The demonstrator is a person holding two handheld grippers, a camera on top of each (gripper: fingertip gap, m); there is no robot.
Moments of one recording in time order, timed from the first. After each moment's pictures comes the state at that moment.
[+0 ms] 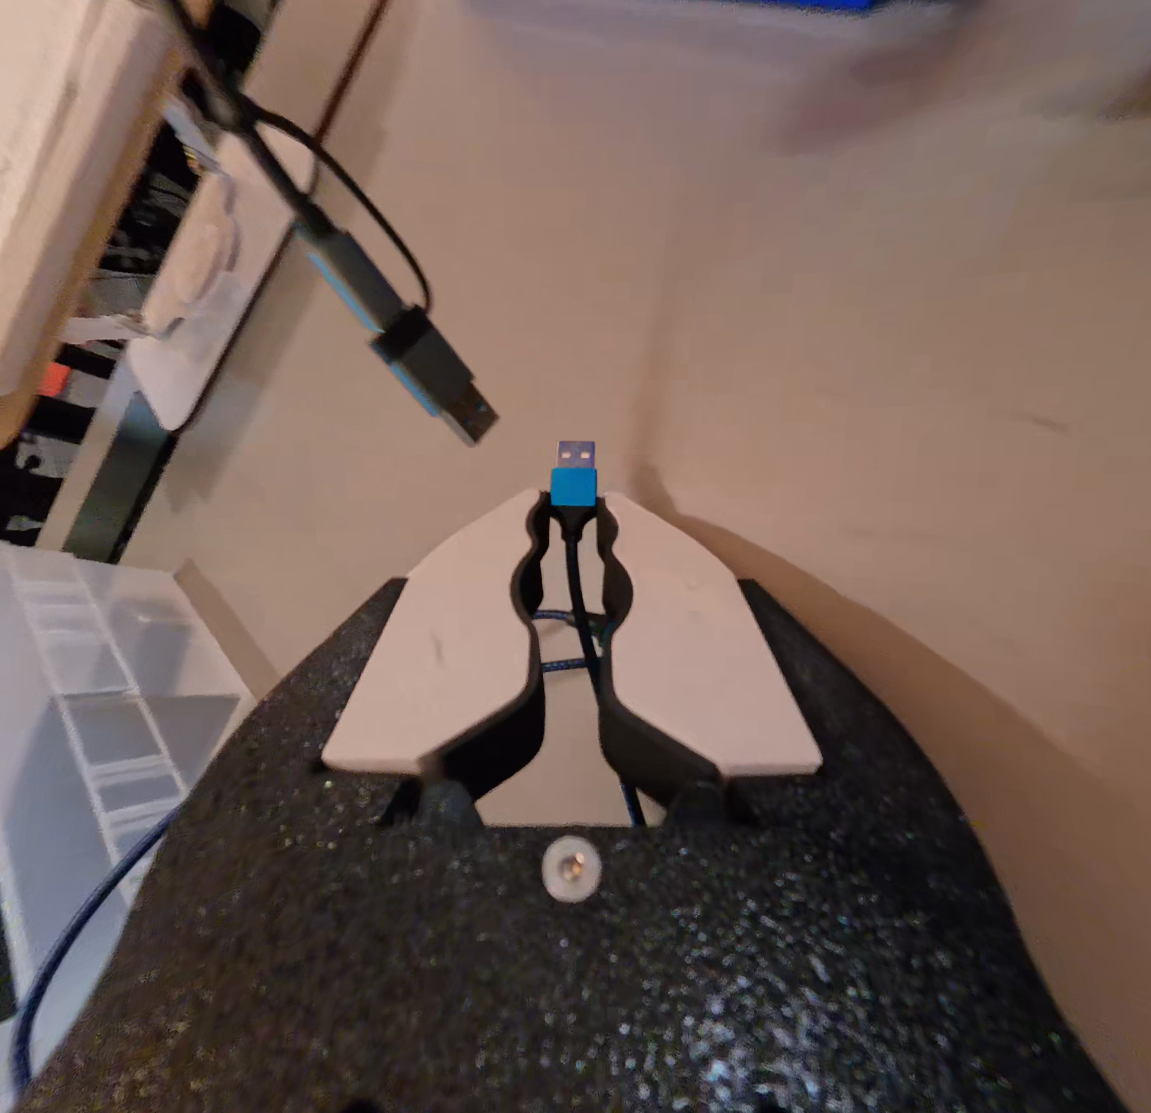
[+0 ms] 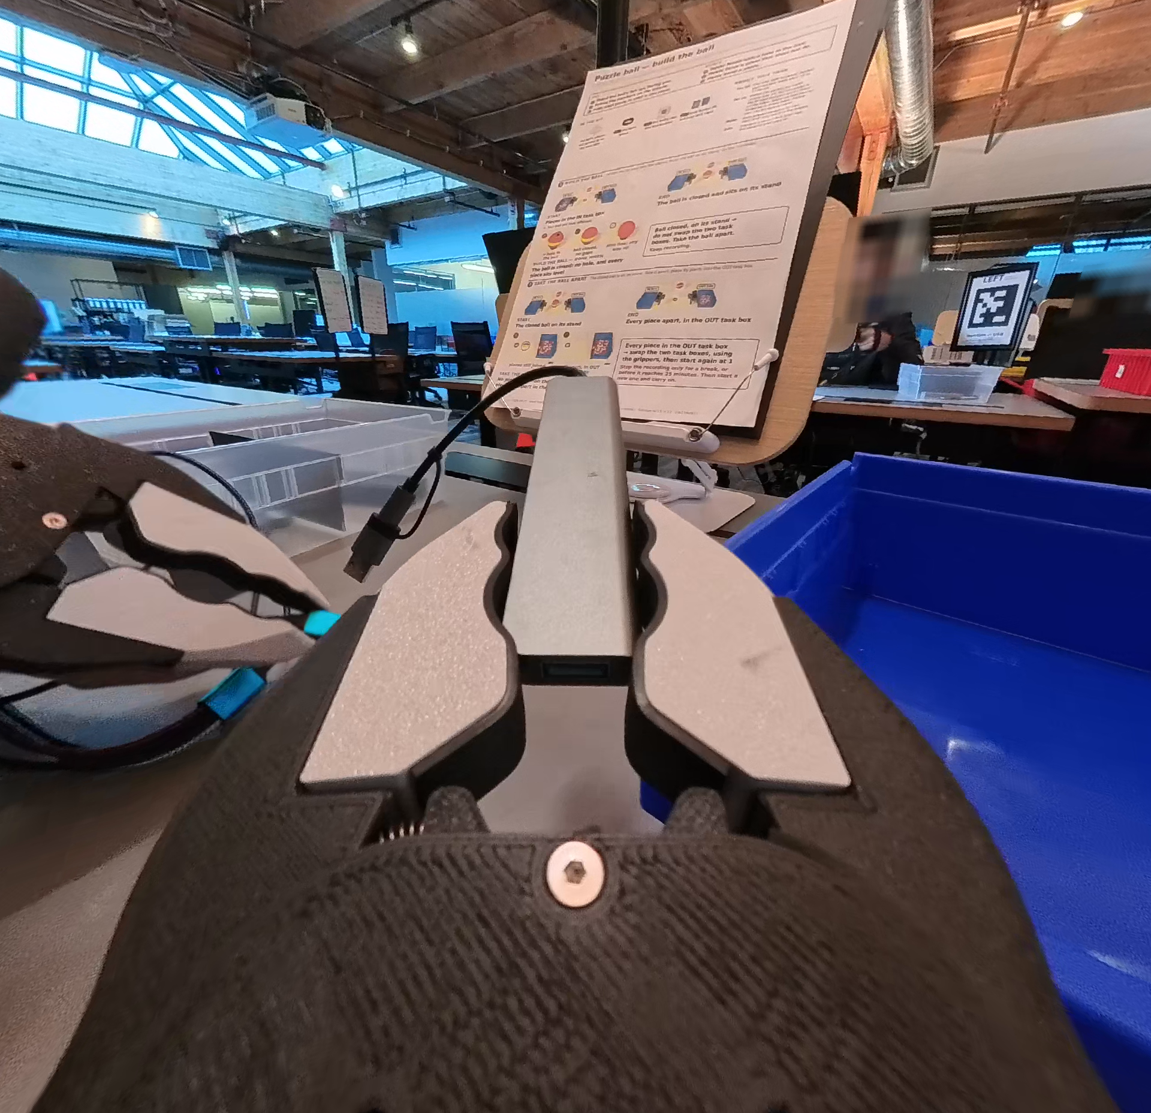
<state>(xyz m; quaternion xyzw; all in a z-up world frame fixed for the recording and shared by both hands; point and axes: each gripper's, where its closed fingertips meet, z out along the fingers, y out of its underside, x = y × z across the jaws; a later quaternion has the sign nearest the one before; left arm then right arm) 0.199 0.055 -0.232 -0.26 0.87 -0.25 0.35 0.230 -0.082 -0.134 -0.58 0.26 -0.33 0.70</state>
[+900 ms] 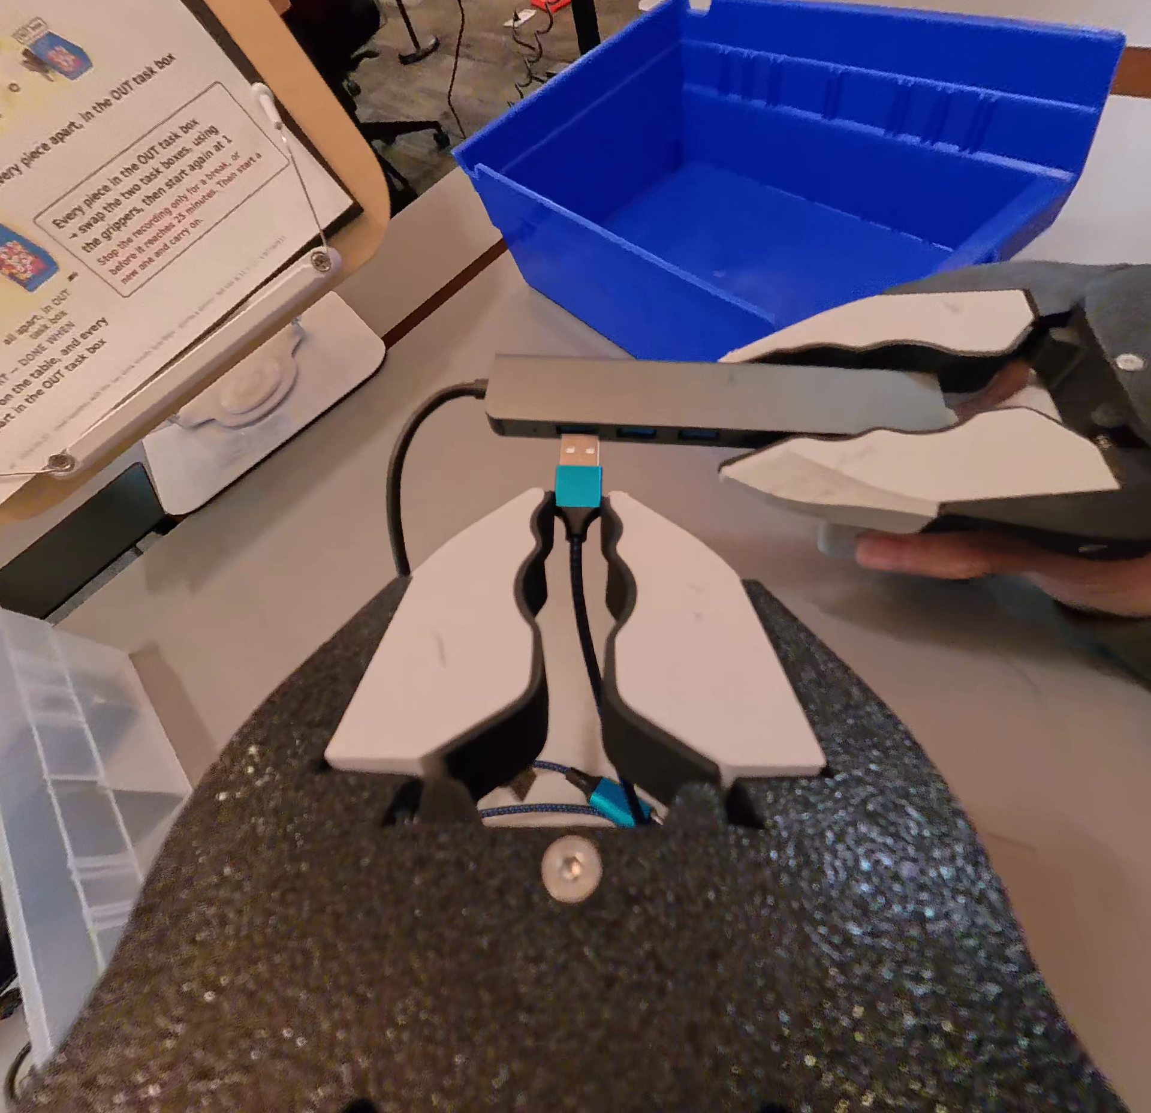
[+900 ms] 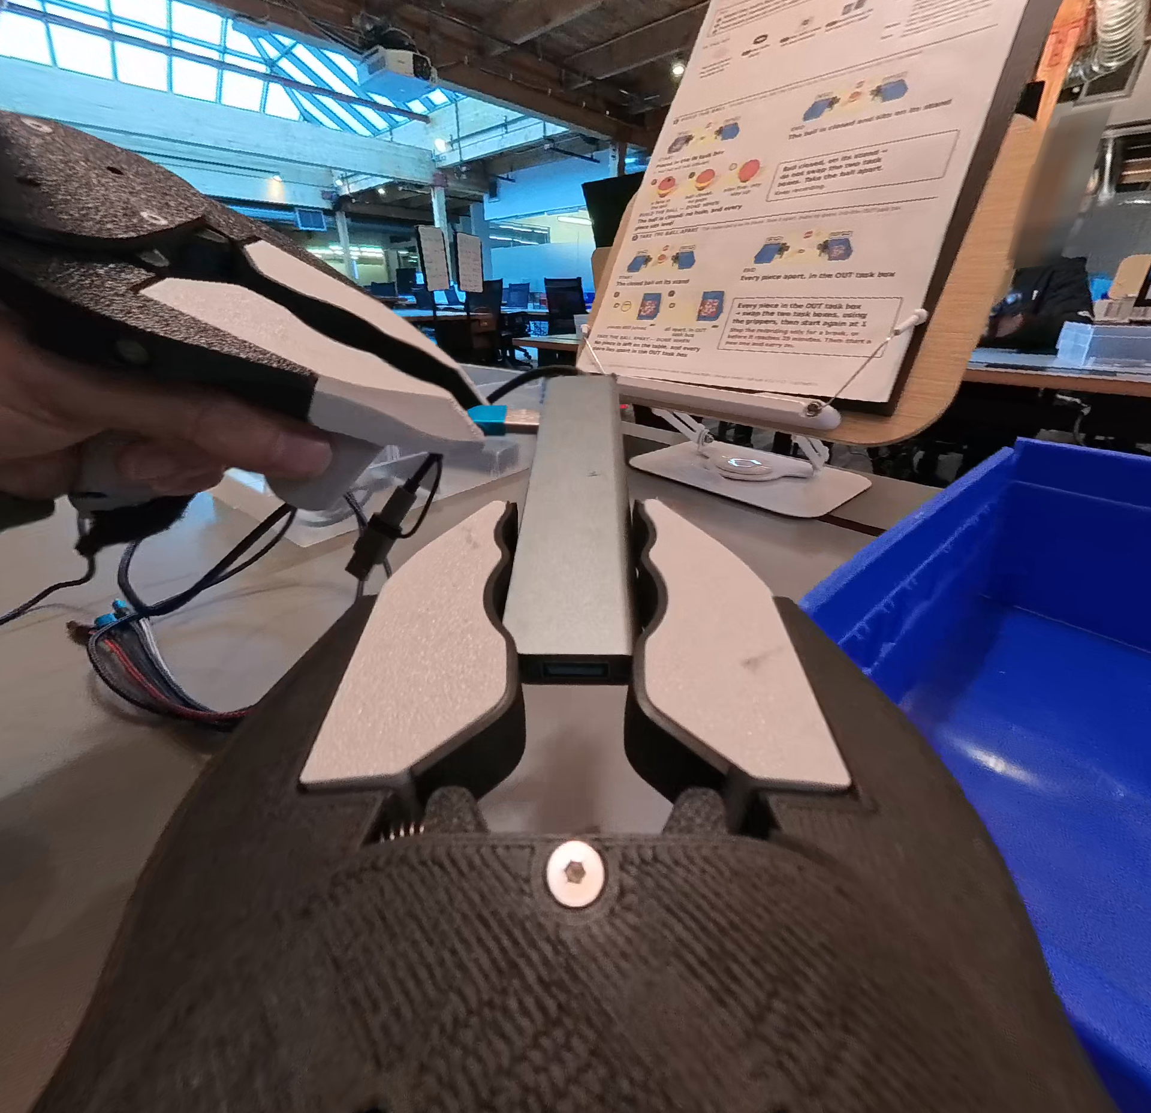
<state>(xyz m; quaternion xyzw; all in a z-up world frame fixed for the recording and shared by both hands) 0.216 0.000 -0.135 -0.33 0.79 -0.39 0.32 0.215 -0.048 -0.142 -0.63 0.22 -0.26 0.70</state>
